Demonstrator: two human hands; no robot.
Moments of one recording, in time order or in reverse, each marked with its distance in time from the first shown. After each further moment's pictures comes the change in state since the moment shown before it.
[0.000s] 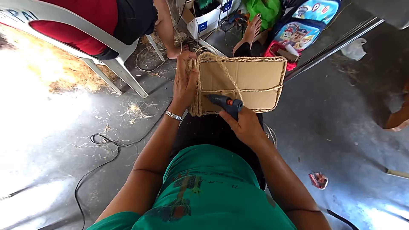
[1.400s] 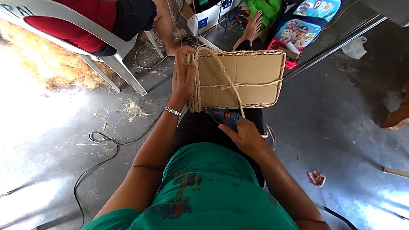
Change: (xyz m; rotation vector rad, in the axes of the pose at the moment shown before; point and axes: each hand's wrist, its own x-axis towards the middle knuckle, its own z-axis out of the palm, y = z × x) left_hand 0.006 -0.008 -0.001 0.028 0.007 -0.026; right_hand -0.030 0.004 0.004 0.006 -0.122 0.046
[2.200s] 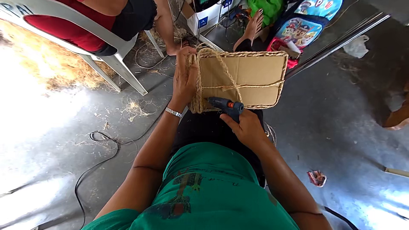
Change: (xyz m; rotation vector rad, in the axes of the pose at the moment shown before) left_hand -0.004 0.007 0.001 0.014 -0.003 -0.001; right_hand 0.020 -0.003 -0.006 -0.027 0.111 -0.058
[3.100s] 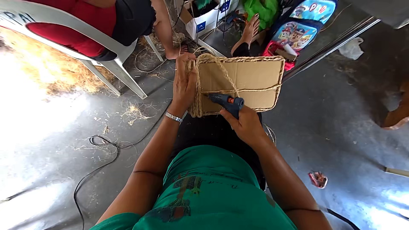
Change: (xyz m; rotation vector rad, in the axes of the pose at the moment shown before) left_hand -0.004 0.002 0.002 -0.007 0.006 0.026; right_hand 0.014 -0.003 -0.003 0.040 0.025 0.026
